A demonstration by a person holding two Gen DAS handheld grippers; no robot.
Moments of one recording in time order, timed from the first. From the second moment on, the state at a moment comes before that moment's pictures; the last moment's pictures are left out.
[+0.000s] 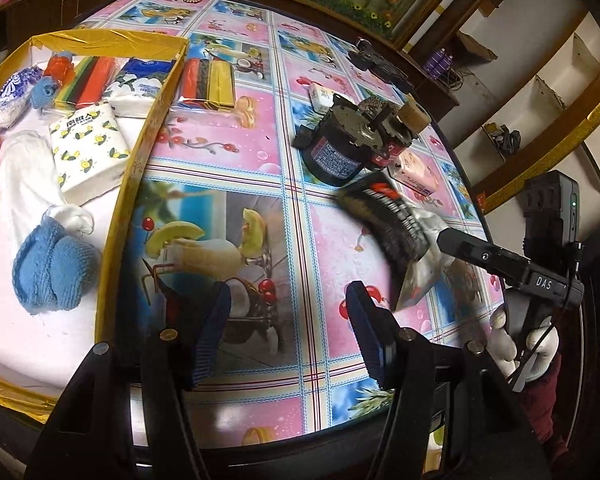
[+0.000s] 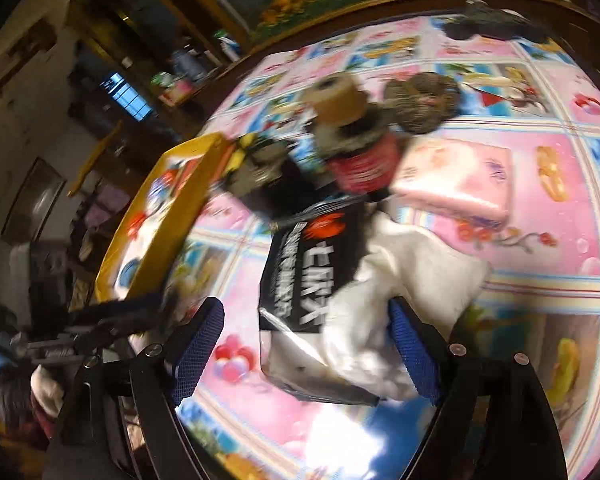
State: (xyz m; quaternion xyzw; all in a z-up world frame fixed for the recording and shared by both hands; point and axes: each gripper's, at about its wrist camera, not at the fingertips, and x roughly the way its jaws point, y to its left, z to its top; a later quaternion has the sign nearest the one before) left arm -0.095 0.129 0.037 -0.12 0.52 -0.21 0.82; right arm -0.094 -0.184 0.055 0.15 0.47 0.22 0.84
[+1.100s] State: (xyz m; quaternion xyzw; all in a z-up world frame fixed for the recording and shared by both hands) left arm -0.049 -0.006 0.023 -0.06 0.50 -0.25 0.83; right arm -0.097 -0.202 0.040 0.13 0.46 0.04 0.88
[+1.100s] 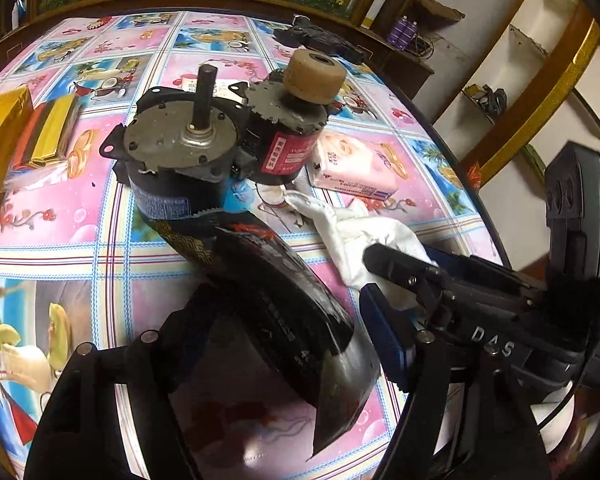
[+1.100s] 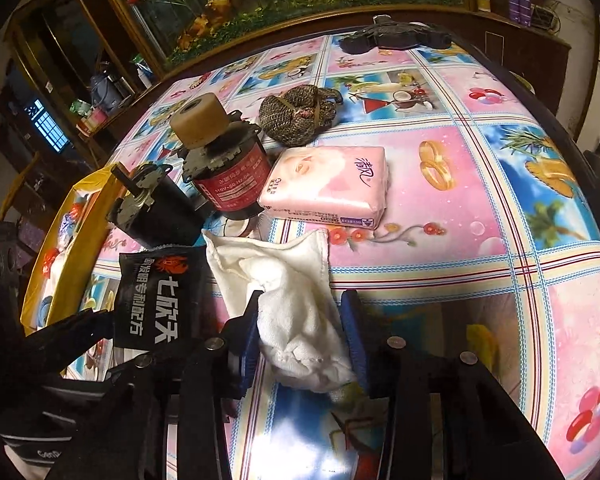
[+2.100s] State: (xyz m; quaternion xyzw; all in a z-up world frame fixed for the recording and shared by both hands) left arm -0.095 0.237 0.056 -0.25 0.42 -0.15 0.86; right arm -0.114 -0.068 0.102 0.04 0.44 0.16 0.88
